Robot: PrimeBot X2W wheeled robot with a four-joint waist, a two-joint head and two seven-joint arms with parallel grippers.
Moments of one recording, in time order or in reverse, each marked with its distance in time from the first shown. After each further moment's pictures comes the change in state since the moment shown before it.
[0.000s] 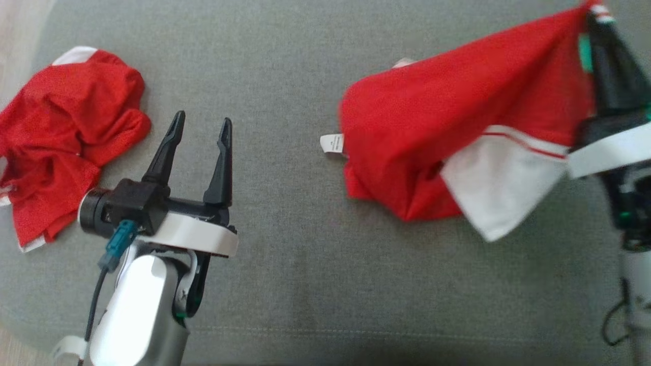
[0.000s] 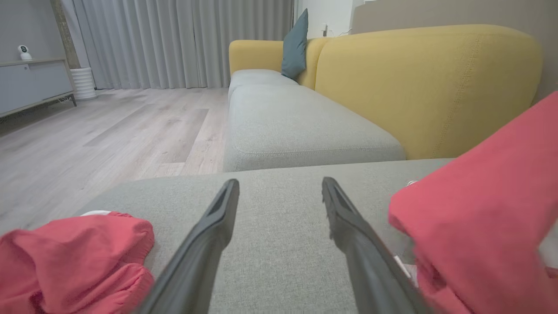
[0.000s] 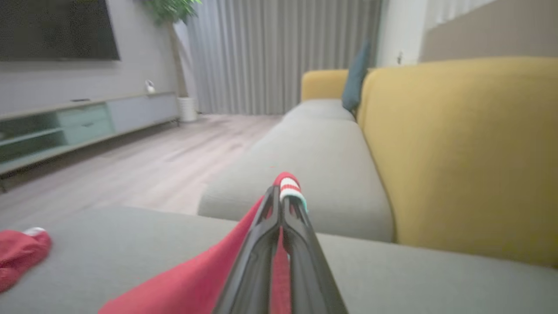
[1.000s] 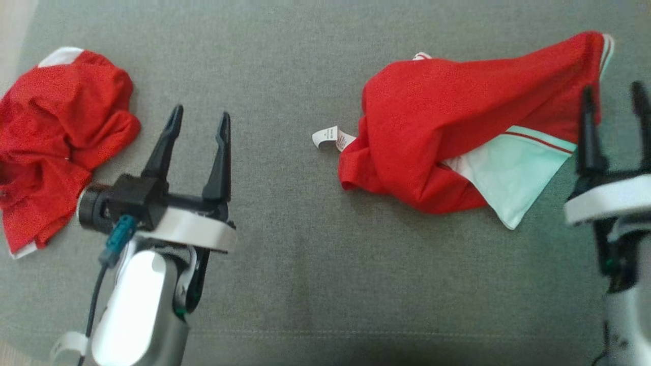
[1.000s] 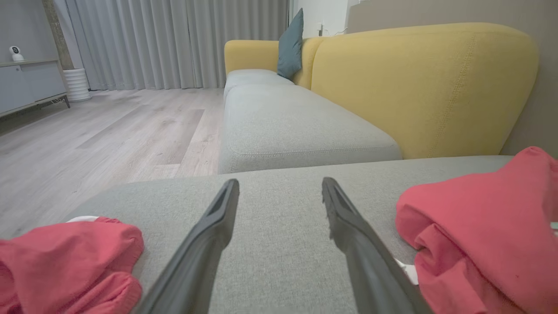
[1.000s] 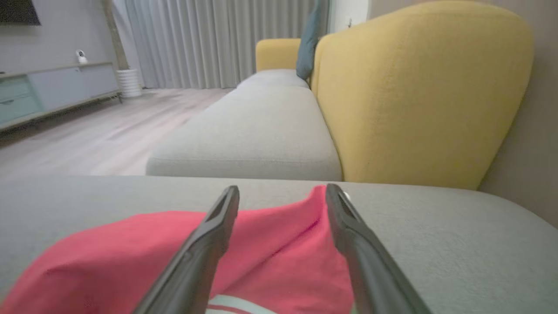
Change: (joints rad) left arm -0.025 -0.026 0.033 0.017 0.034 -0.029 0.000; right arm 0.120 0.070 -0.151 0.167 -0.146 0.000 -0.152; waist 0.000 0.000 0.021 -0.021
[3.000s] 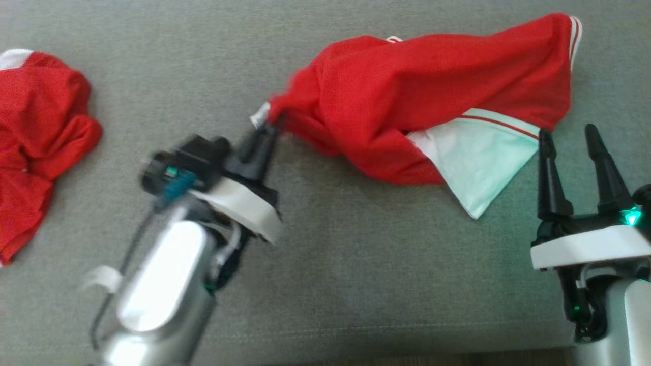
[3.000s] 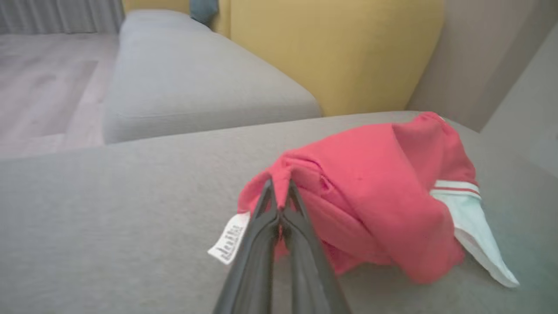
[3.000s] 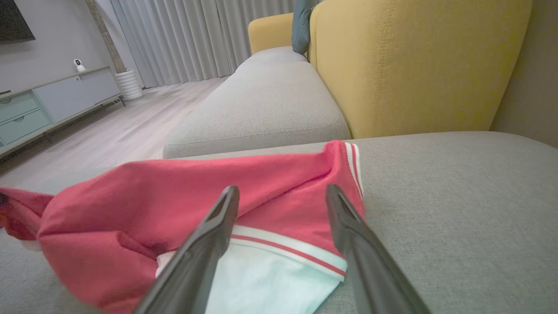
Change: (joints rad) left arm -0.146 0.017 -0.224 0.114 -0.141 -0.055 0.118; right arm 0.200 0.132 0.063 -0.214 0.047 0.000 0.019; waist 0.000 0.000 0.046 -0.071
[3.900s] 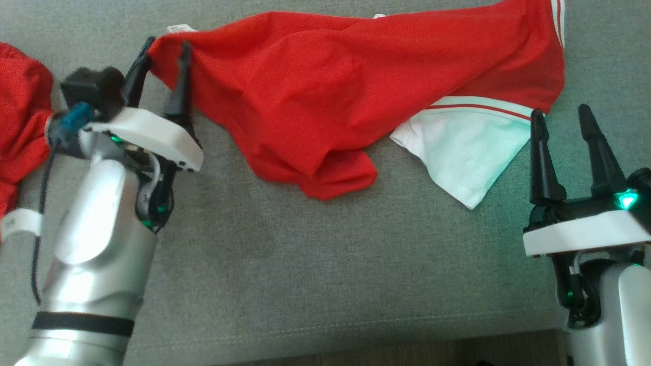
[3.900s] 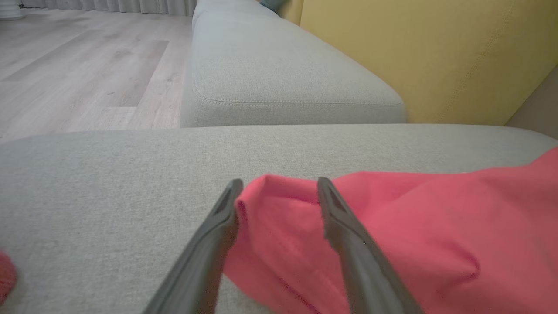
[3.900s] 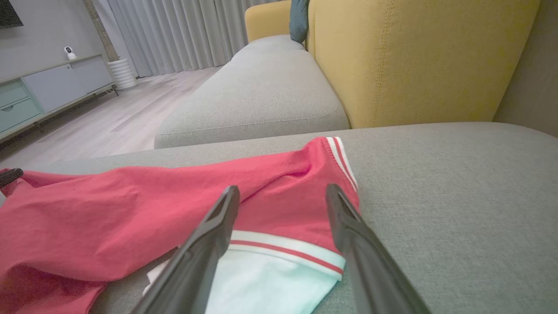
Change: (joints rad) left arm -0.215 0.079 0.164 0.265 -0.081 0.006 -0.049; right arm -0.048 0.000 0.029 -0.006 -0.003 0.000 0.002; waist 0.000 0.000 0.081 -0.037
